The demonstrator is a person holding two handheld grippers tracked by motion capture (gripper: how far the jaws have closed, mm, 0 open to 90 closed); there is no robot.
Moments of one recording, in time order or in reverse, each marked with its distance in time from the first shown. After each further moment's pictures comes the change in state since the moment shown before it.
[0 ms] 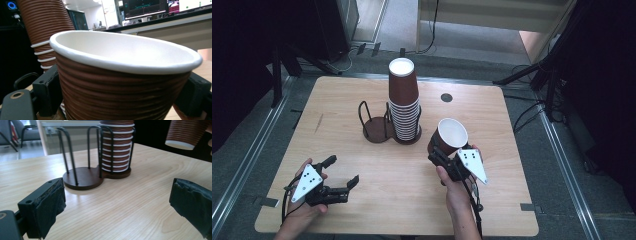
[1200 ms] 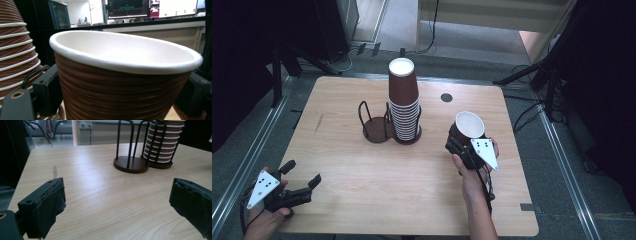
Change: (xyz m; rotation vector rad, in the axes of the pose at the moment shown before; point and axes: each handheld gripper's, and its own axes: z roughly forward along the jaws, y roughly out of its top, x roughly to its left) left arm 0.063 -0.022 -0.062 0.016 0.189 -0.060; right arm -0.049 0.002 0.027 0.013 -0.117 -0.110
